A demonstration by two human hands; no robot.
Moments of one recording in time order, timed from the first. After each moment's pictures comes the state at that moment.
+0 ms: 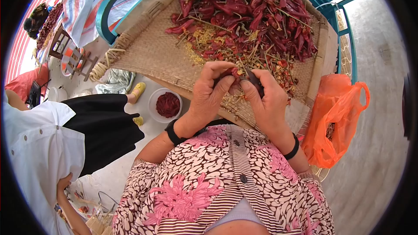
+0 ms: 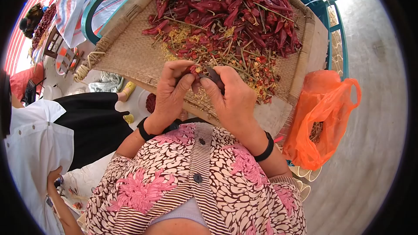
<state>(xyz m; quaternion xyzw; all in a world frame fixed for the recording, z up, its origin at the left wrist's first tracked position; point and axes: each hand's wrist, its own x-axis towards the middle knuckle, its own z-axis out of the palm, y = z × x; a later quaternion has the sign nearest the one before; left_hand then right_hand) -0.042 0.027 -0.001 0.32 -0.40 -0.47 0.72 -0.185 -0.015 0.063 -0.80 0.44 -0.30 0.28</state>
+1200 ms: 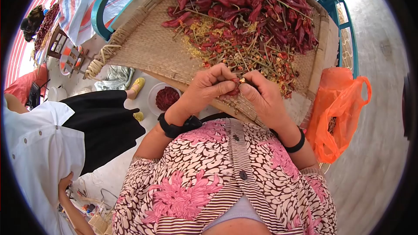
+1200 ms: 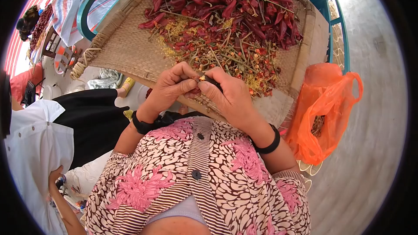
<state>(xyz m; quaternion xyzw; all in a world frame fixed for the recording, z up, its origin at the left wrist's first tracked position) -0.017 0.027 -0.012 0.28 -0.37 -0.69 0.55 -0.202 -0.020 0.057 -0.81 0.36 -0.21 0.41</state>
